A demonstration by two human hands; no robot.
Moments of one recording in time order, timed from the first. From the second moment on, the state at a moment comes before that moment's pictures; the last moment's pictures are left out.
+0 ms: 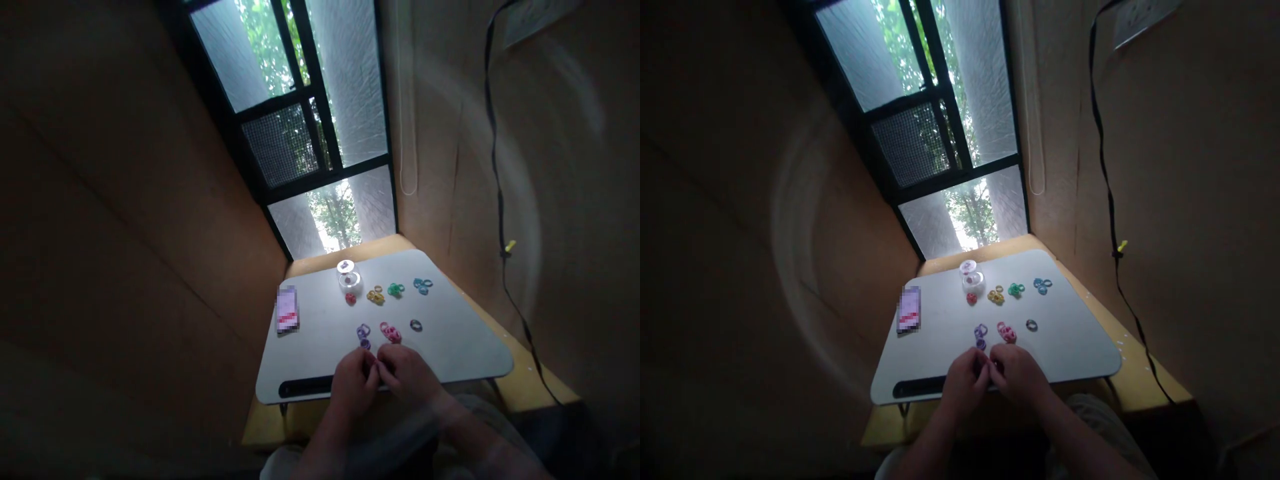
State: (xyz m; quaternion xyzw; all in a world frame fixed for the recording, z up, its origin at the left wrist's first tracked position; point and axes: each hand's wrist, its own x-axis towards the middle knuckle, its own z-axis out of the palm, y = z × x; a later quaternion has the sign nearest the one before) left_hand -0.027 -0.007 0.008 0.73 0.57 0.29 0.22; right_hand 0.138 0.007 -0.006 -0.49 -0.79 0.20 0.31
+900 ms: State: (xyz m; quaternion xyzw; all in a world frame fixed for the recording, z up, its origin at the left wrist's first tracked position) left_hand -0.032 -0.009 0.005 0.74 0.57 0.30 0.21; right_hand 0.137 0.006 -0.005 -0.49 -0.80 0.19 0.31
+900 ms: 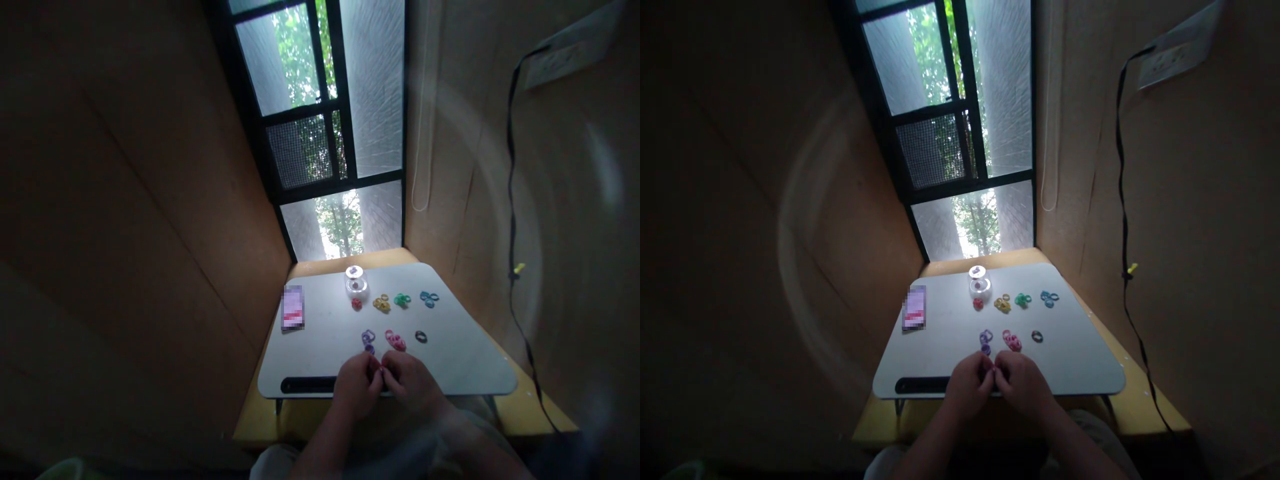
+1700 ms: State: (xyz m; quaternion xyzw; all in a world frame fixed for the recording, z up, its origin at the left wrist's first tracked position) left_hand -0.028 -0.010 0.007 0.75 0.57 0.28 0.20; right_hand 0.138 0.002 -0.001 -0.49 -0.79 0.18 0.32
